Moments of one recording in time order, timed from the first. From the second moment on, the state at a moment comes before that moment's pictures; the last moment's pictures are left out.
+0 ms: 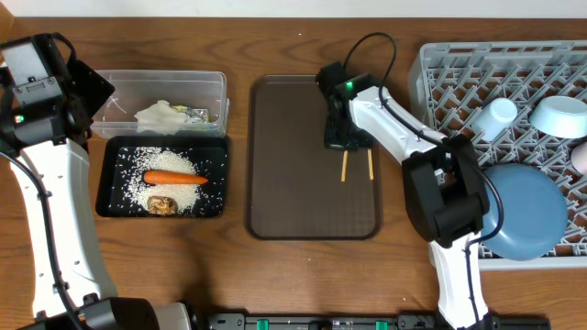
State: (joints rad) left arm 0.33 1.50 1.53 -0.89 -0.25 -0.53; right arm 0.47 2.27 1.76 -1.03 0.07 0.62
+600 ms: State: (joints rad) left arm 0.33 1.50 1.53 -0.89 -0.25 -0.53; right arm 0.42 1.91 1.74 -1.10 0.04 0.35
